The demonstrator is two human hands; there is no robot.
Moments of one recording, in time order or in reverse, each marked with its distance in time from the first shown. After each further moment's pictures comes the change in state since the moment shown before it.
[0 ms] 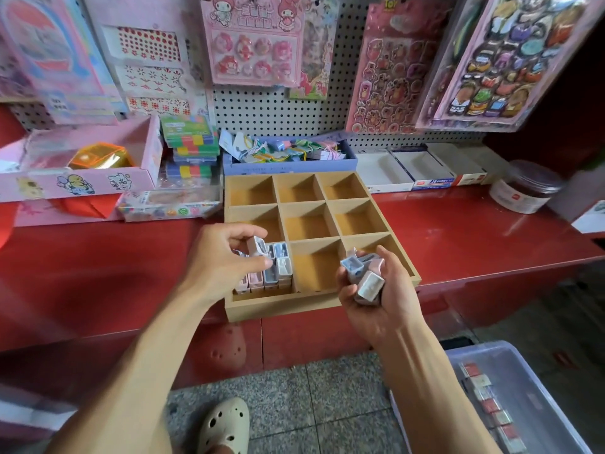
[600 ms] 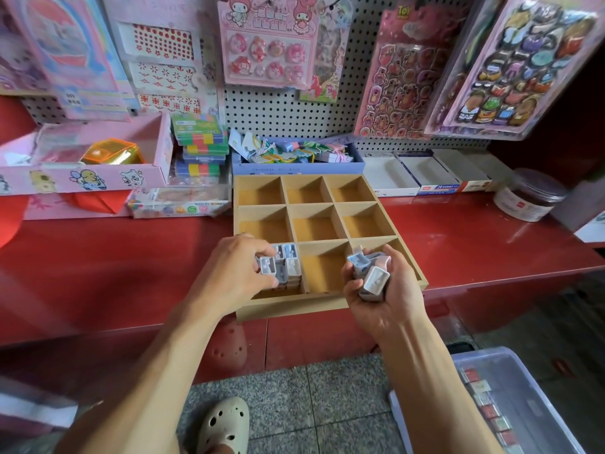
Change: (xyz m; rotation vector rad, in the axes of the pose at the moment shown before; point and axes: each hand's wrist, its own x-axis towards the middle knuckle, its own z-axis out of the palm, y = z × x) left_hand -0.007 -0.004 0.001 0.492 -0.079 0.125; right_hand 0.006 0.003 0.009 0.020 0.010 -0.014
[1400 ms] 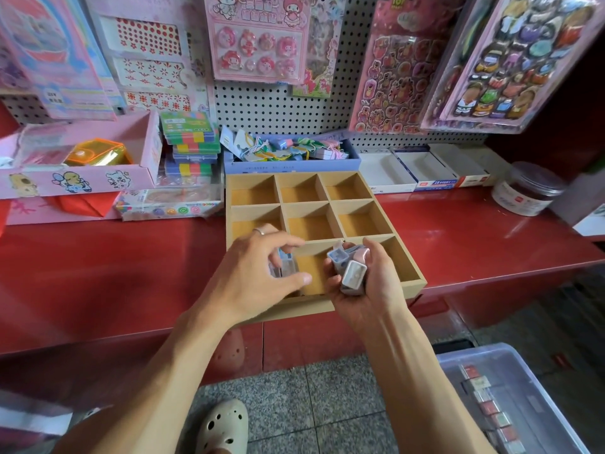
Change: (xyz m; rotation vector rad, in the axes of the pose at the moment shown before) left_hand 0.001 0.022 0.010 -0.164 0.059 0.209; right_hand 0.008 0.009 0.015 -0.090 0.044 0.009
